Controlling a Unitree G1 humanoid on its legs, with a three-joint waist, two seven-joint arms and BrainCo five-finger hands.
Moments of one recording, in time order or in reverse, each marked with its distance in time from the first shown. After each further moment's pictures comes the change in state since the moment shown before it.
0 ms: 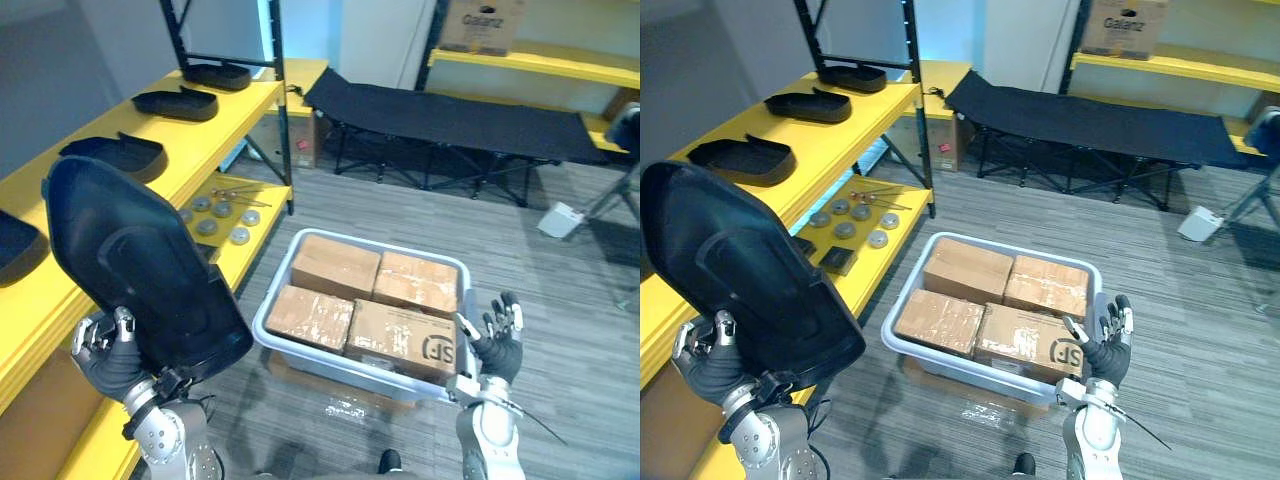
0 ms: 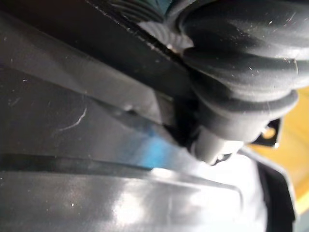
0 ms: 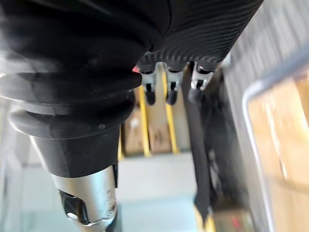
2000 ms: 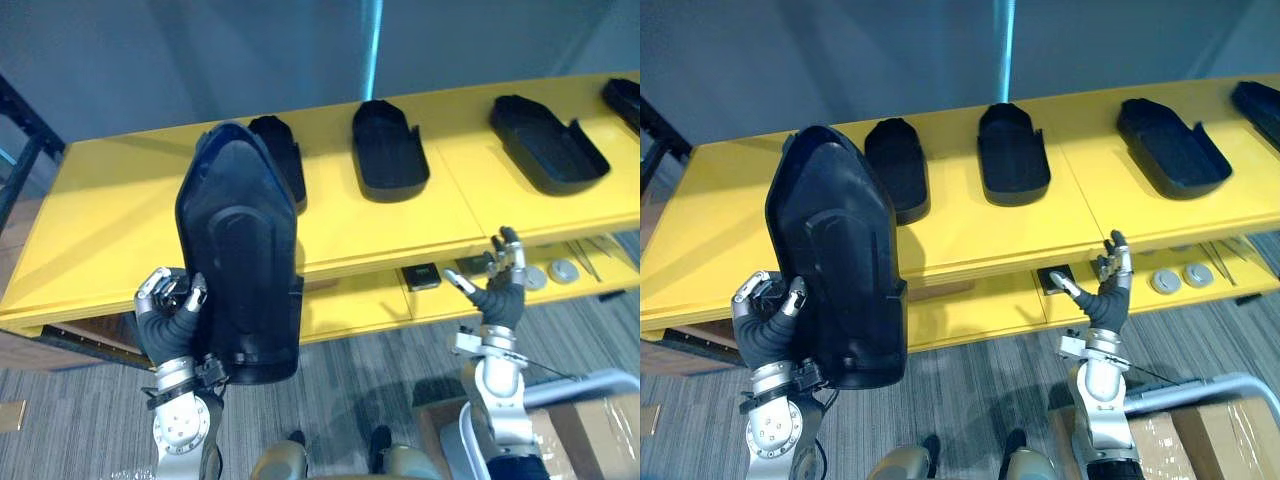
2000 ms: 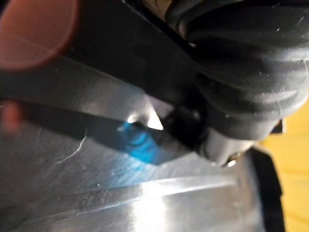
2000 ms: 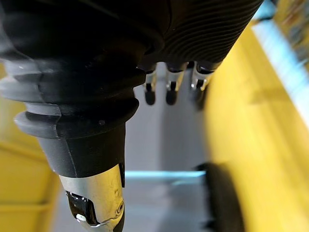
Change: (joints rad) left arm -0.038 0.096 -0.125 -0.142 0.272 0.140 -0.133; right arm -0.193 -0.102 -0.075 -0.135 -0.087 -0.091 -0.028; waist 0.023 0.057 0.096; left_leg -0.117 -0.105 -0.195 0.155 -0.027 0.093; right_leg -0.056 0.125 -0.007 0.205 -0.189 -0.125
